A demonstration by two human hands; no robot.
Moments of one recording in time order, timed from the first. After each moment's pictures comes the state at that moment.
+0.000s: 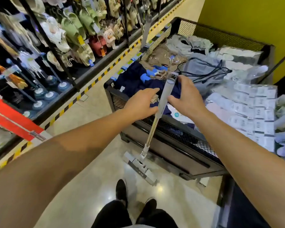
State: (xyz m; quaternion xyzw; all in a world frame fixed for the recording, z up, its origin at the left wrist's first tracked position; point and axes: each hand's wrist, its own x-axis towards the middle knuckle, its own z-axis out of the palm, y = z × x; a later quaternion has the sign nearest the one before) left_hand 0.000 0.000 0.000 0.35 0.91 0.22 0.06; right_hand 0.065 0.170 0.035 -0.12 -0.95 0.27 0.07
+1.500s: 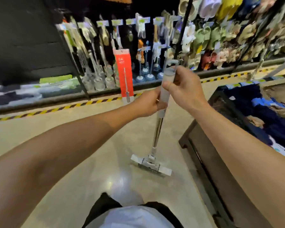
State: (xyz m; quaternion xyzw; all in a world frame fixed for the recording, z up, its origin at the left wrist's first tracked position) left_hand 0.206 -0.338 0.042 0.04 0.93 0.37 0.01; right_hand 0.175 -0.195 0.101 0.28 -0.84 0.46 0.04
